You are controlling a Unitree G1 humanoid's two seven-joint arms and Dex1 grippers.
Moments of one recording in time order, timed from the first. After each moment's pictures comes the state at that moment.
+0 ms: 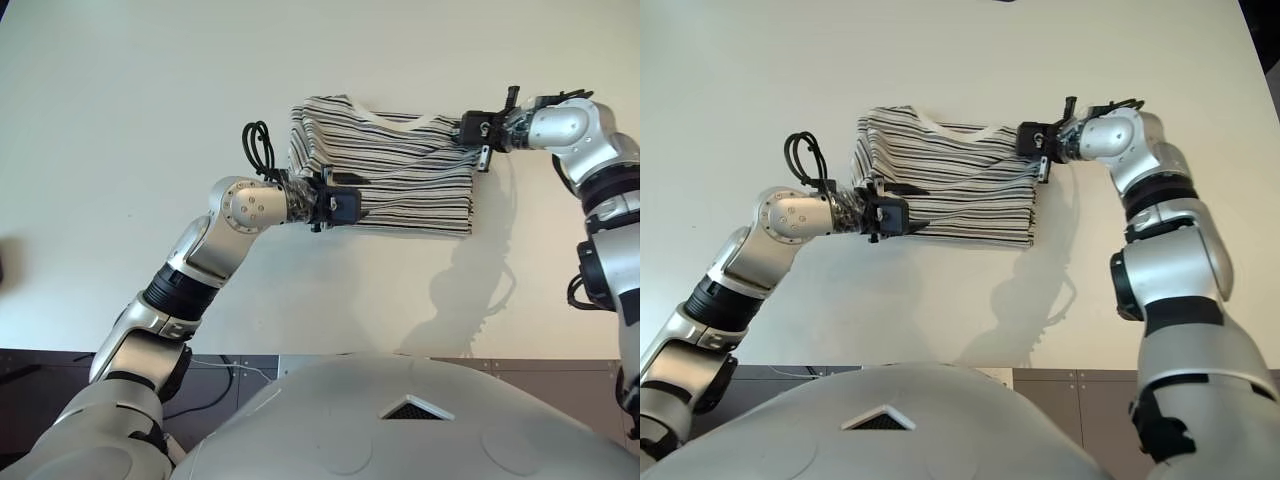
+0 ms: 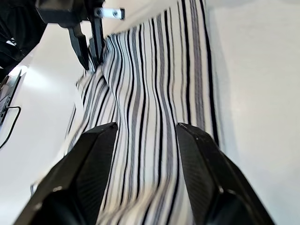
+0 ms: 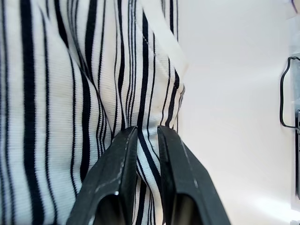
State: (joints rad) left arm -0.22 0.57 -0.52 -0.14 0.26 0.02 -0.89; right arm -0.83 -0.56 0.47 1.19 -0.45 -0.57 0.82
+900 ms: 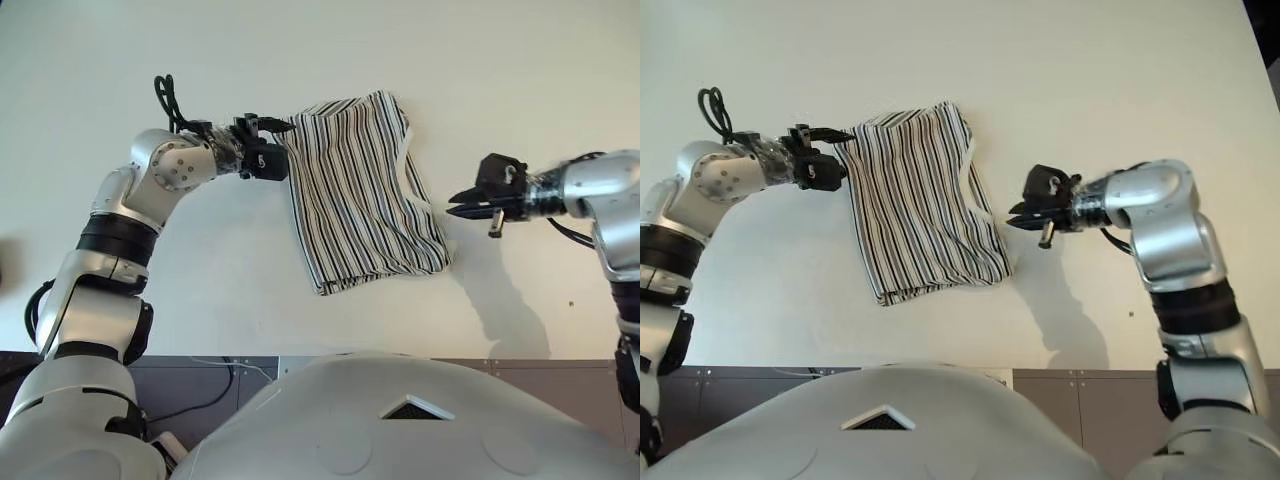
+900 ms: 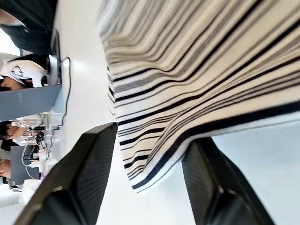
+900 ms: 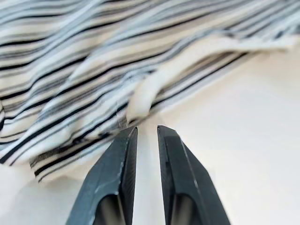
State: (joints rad) left arm -0.43 0.73 -0.40 0.42 0.39 -0.55 -0.65; right arm -0.17 -0.78 0.20 -0.23 0.01 0.59 1.21
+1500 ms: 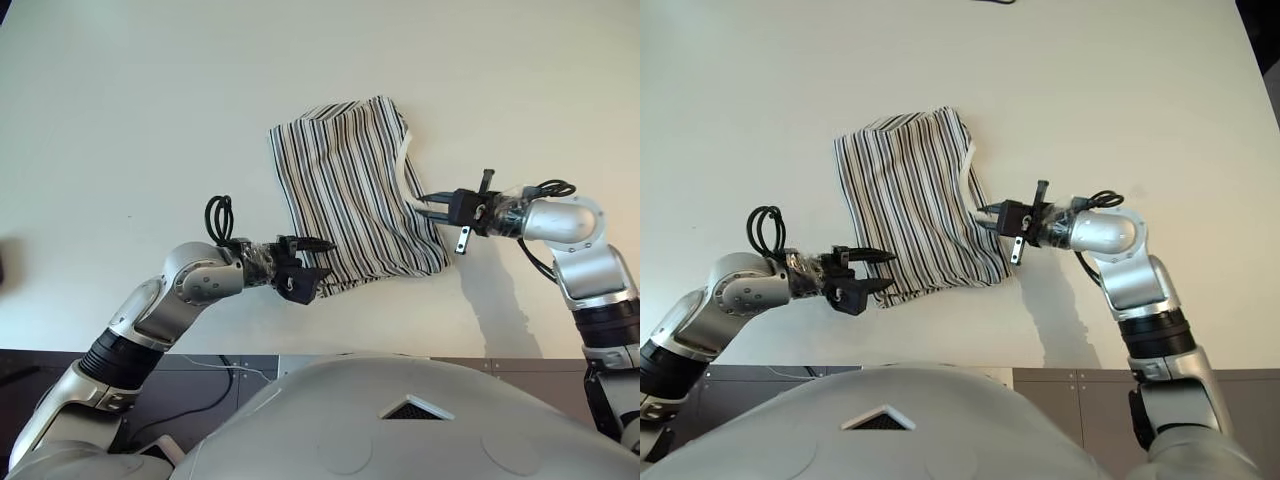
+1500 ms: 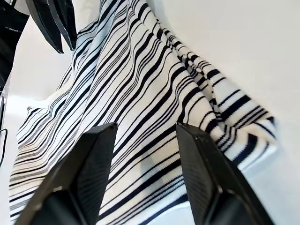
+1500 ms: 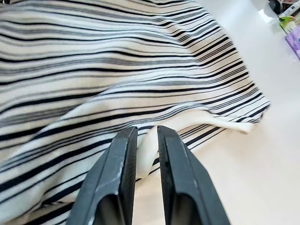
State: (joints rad) left arm 0.12 0.83 -0.43 -0.26 0.34 -0.40 -0.80; right arm -0.07 -0.64 0.28 -0.01 -0.10 -0.13 0.96
